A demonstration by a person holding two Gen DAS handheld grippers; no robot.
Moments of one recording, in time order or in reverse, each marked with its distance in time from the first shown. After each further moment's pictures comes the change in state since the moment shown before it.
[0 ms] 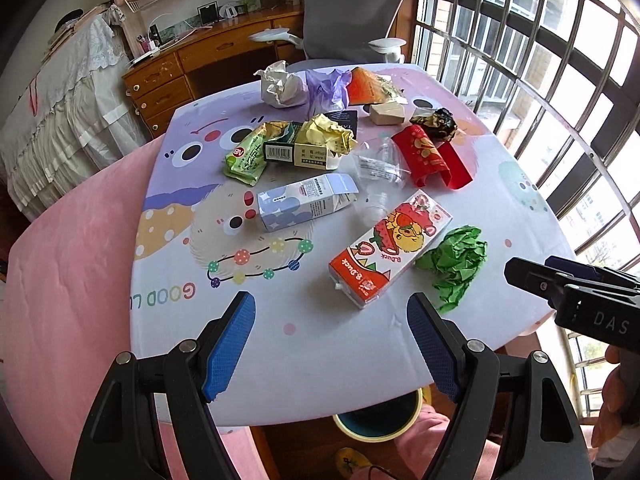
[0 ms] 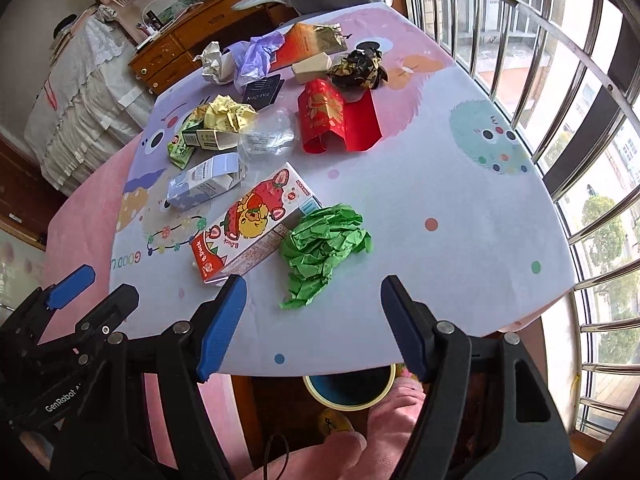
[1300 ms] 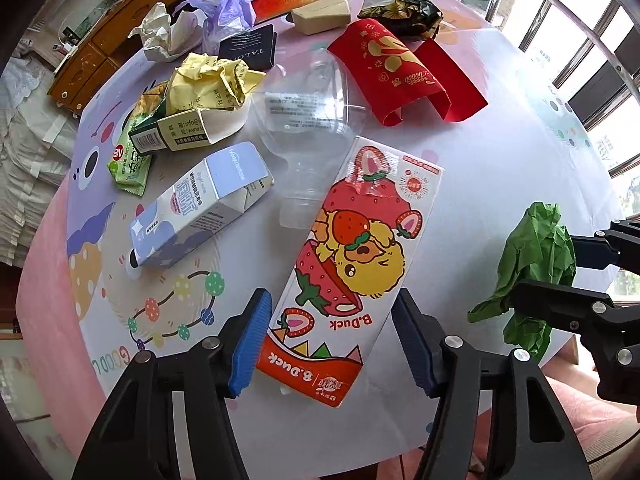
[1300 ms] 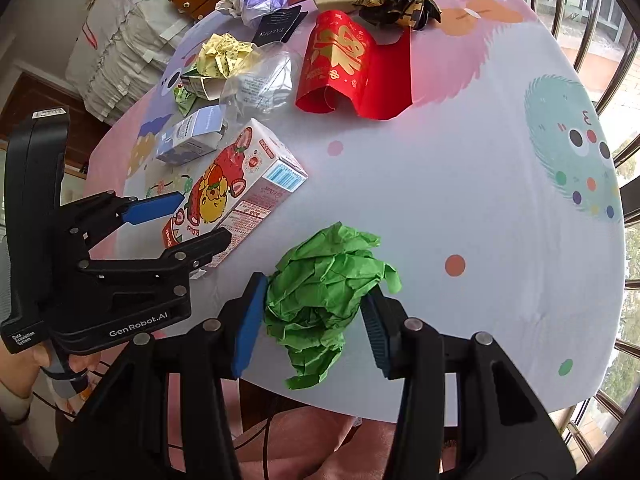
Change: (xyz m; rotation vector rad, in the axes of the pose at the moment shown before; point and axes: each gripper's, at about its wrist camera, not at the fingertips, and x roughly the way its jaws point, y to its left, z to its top) left arm 0.149 -0.077 0.051 0.223 0.302 -0.003; right arm 0.074 -0.043 0.035 -0.164 0.228 0.180
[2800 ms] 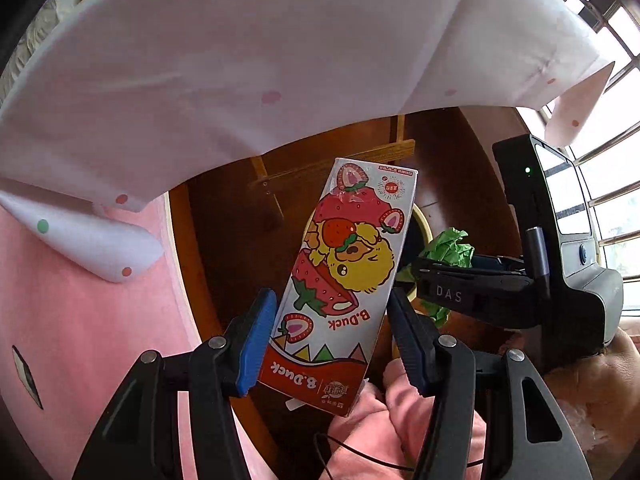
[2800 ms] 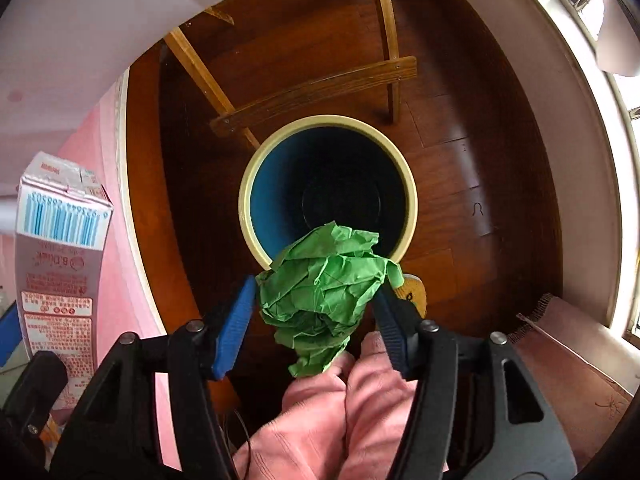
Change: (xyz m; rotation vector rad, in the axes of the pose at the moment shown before) left arm 0.097 -0.013 -0.385 -0.178 -0.014 -0.124; right arm 0.244 0.004 -0.298 0.275 0.144 -0.272
